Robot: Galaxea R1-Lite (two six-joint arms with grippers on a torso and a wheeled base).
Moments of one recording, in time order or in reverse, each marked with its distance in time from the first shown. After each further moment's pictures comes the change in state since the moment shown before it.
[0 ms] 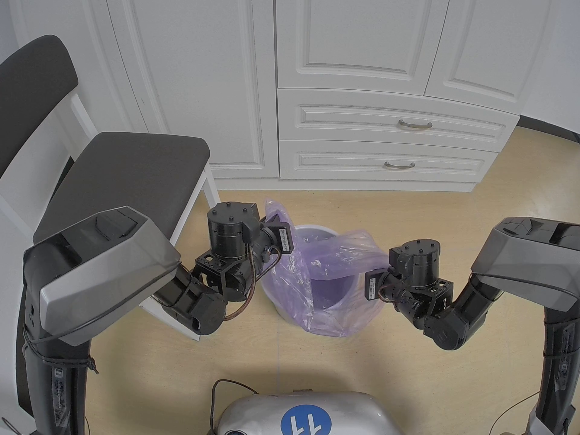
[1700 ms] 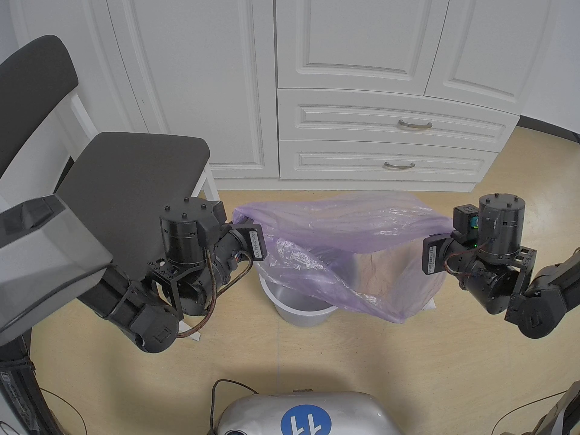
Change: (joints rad) left arm -0.012 -0.279 0.307 0.010 0.048 -0.001; right arm 0.014 -0.539 0.178 0.285 -0.155 -0.093
